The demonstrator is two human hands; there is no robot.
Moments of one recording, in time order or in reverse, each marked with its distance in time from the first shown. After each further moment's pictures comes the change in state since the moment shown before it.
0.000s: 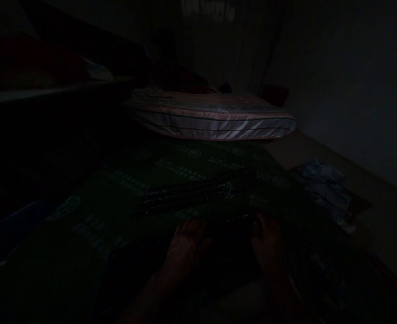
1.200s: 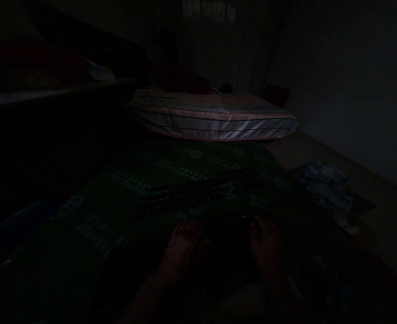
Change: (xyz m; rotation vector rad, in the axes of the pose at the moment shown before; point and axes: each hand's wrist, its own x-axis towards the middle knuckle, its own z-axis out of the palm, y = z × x) left_hand -0.002 -0.005 -0.006 -0.001 -0.048 -0.029; right_hand -0.004 -0.008 -0.001 0.035 -0.049 0.008
